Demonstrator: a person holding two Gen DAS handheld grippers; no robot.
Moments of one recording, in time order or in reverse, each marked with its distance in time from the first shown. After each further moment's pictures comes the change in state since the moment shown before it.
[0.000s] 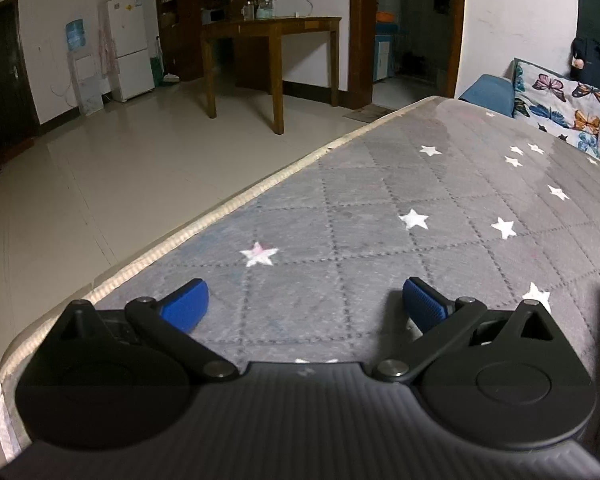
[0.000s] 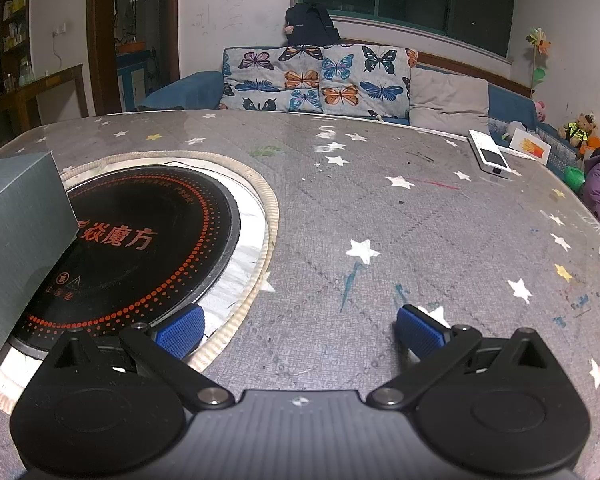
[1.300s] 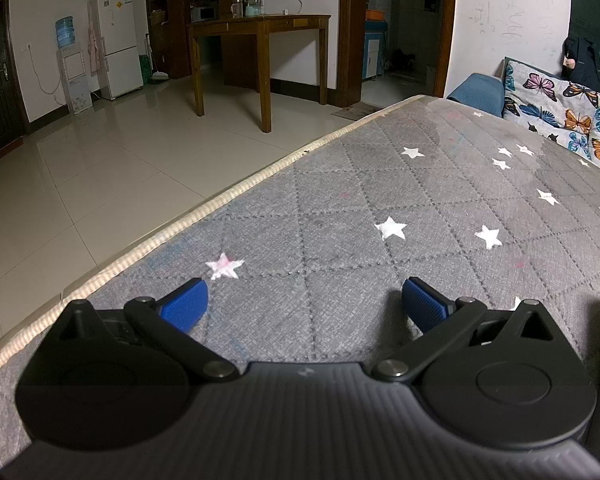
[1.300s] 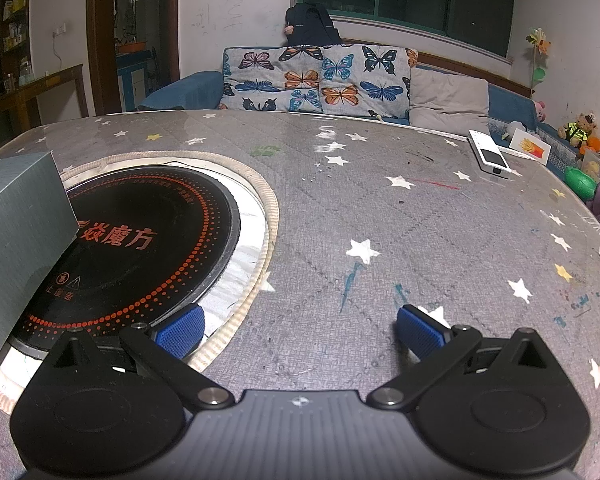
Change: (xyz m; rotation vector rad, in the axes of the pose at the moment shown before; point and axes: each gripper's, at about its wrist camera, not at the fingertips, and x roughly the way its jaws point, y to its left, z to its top) left arm 0.014 -0.015 0.008 0.002 0.005 -0.033; right arm -0.004 0.002 -0.001 0.004 0.001 -0.001
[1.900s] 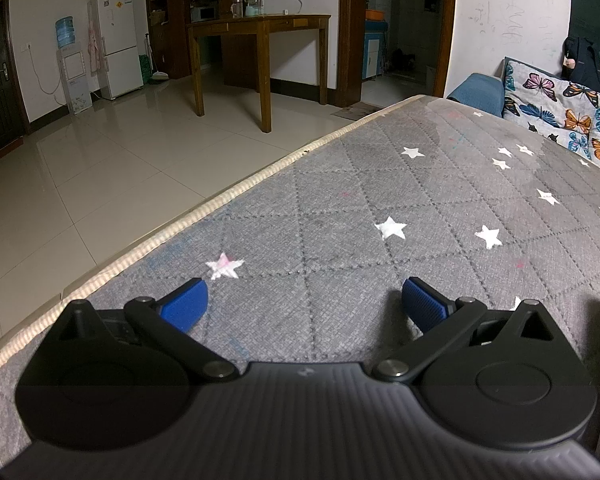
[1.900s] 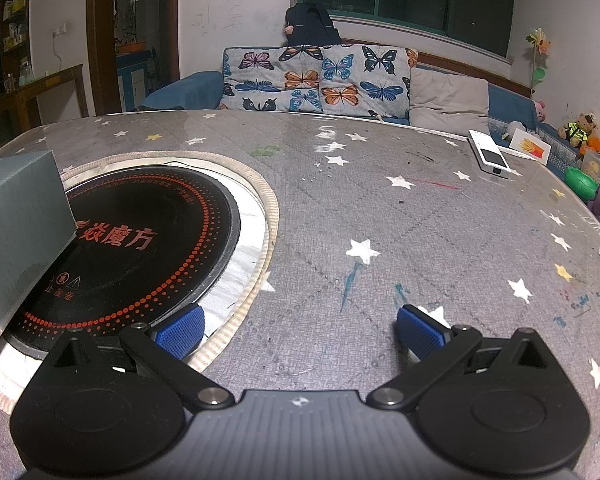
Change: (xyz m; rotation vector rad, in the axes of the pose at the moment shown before) left arm -0.001 0.001 0.000 0.000 0.000 0.000; right arm 0.000 0.000 0.000 0.000 0.000 0.000
